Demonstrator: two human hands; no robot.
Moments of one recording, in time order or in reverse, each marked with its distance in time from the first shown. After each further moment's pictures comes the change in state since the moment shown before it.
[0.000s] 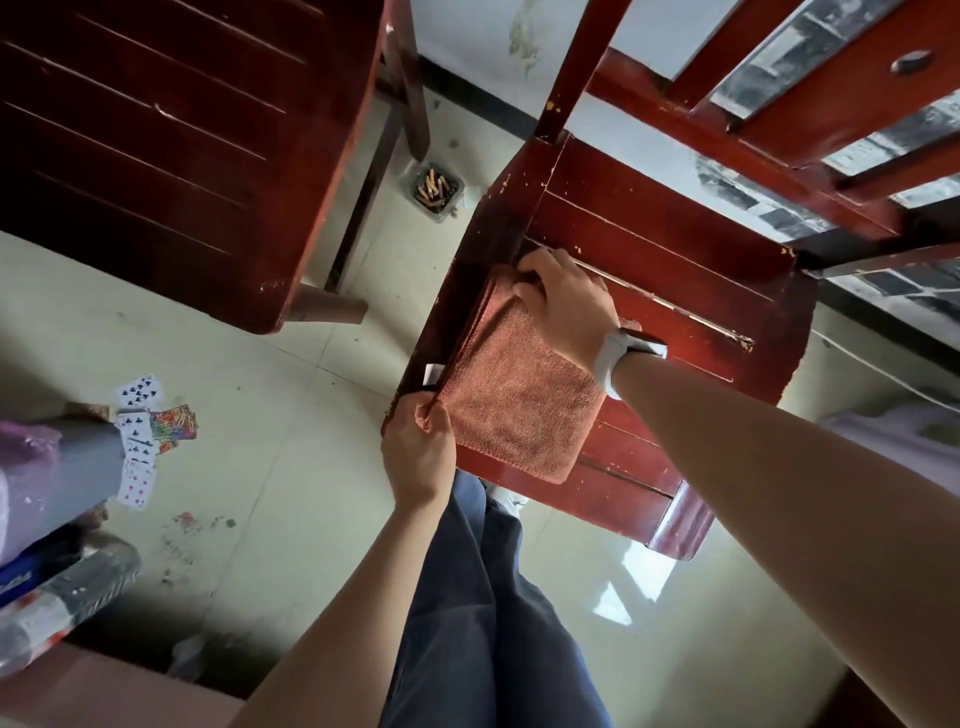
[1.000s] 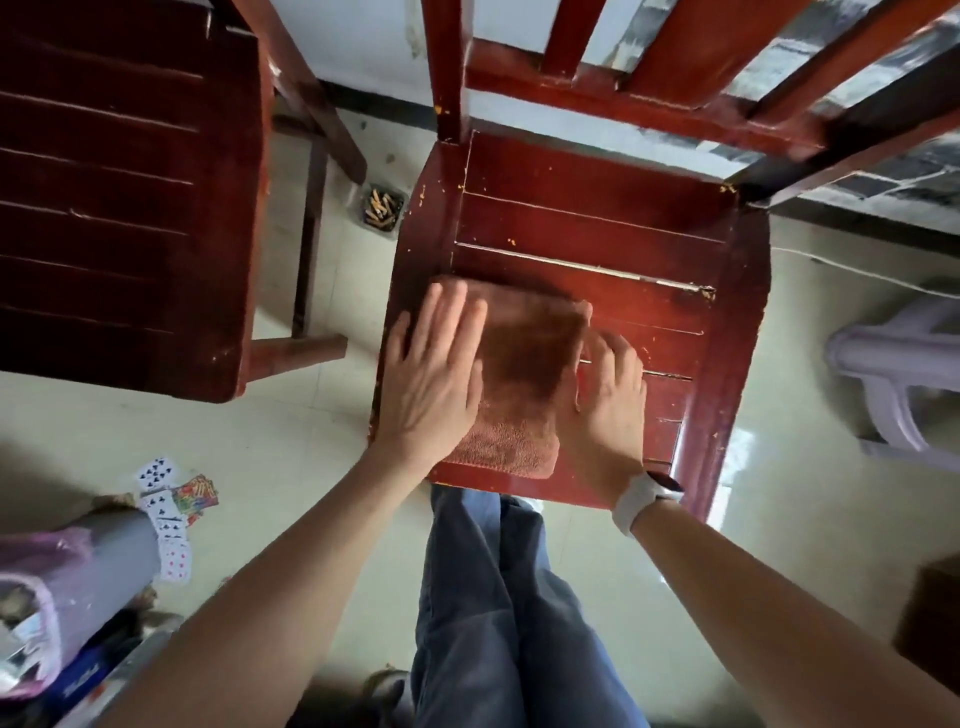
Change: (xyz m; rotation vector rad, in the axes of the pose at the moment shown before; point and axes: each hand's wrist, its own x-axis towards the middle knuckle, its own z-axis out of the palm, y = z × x) left_hand 0.039 0.062 0.015 0.860 -0.232 1.134; right_hand -0.114 0.025 0.031 0.217 0.415 0.418
